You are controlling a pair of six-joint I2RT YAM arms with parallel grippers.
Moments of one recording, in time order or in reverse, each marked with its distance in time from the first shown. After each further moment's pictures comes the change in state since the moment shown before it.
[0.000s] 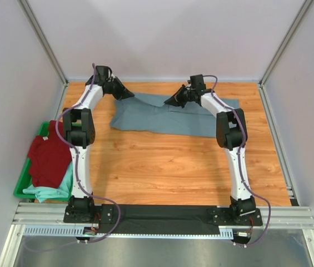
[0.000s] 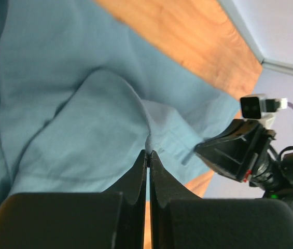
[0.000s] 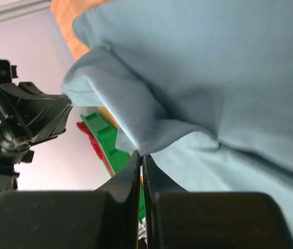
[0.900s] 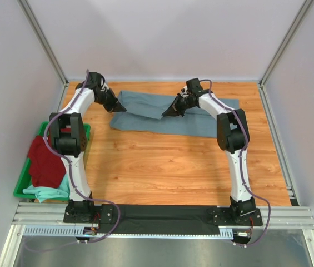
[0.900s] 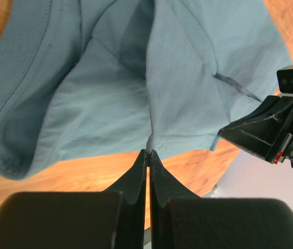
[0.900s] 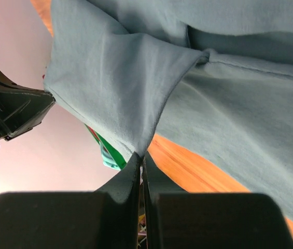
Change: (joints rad) left arm 0.035 -0.278 -0.313 -0.228 -0.029 0.164; right arm 0.043 -0.124 -0.127 -0.235 -0.100 -0.154
